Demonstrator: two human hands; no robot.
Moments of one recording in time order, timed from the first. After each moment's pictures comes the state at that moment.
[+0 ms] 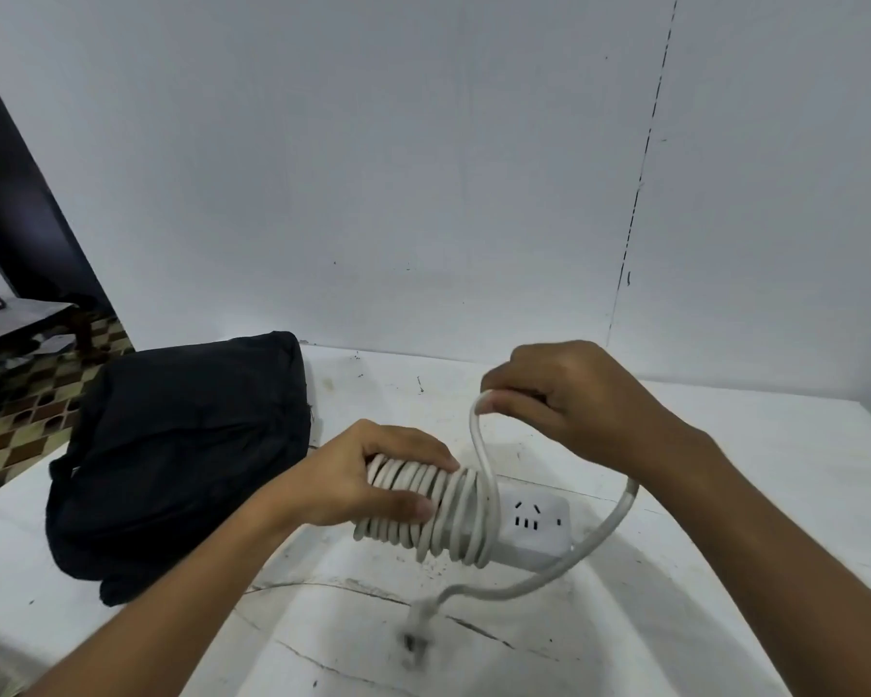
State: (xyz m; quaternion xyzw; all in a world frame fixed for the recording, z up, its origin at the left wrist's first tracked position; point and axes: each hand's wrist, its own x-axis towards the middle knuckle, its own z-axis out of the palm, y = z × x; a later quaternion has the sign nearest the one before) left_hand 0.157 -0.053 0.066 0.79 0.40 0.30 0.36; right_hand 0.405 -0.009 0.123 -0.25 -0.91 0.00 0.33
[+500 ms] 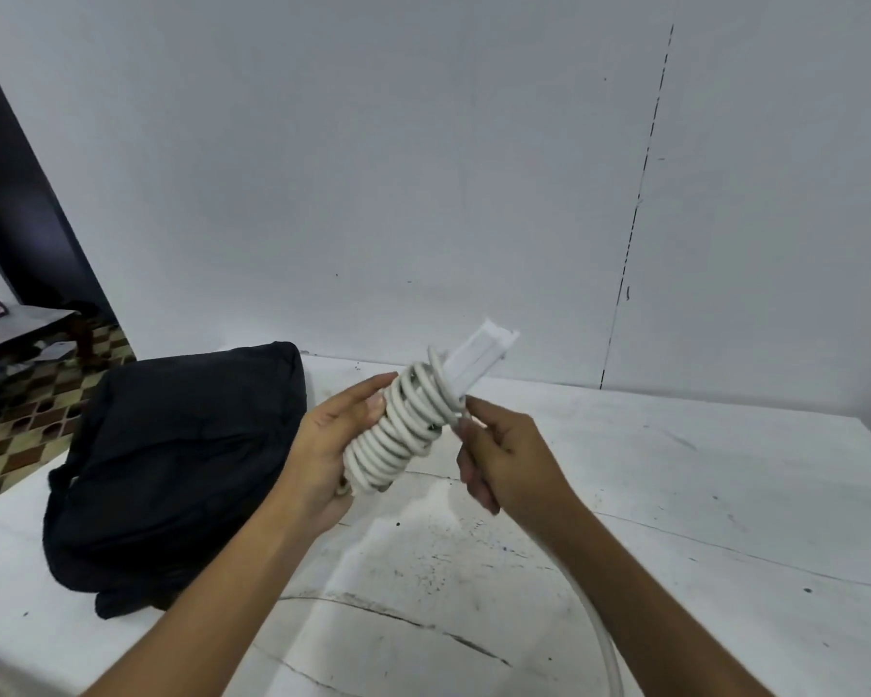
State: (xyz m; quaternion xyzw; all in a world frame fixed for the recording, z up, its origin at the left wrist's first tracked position) left_hand 0.167 -0.046 0.067 0.45 0.34 0.64 0.53; right_hand 0.355 -0.023 0.062 -0.33 -0.67 0.49 0.44
